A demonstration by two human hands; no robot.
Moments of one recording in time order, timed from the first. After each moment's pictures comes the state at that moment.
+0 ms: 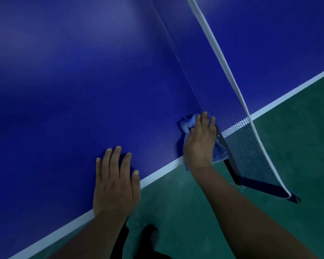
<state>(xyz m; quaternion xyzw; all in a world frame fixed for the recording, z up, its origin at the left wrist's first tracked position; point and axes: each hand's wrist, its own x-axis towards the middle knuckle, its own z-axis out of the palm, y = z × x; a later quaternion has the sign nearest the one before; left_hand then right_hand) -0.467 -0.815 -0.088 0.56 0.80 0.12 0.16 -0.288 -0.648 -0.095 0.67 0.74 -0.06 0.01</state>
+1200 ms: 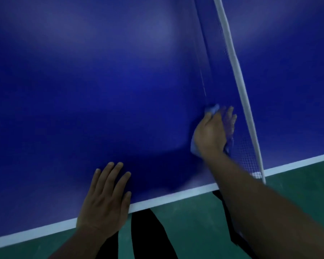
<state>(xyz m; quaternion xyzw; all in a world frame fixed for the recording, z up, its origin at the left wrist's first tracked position) -0.465 -0.812 -0.093 0.56 0.81 0.10 0.14 -0.347 -0.520 -0.061 0.67 0.71 -0.18 -0.11</state>
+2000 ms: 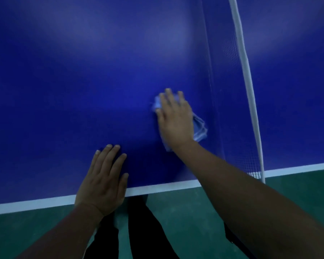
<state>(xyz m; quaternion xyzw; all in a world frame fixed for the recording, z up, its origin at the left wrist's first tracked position) -0.462 -0.814 -0.094 0.53 0.83 0.14 0.09 -0.402 -0.558 -0.092 0.35 0.93 -0.09 0.01</state>
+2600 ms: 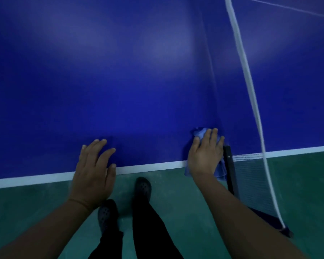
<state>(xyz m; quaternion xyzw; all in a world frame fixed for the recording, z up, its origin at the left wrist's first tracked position) -0.484 -0.894 -0.075 0.46 0.85 0.24 0.11 -0.293 -0.655 -0.085 0.63 0.76 -0.12 0.02</state>
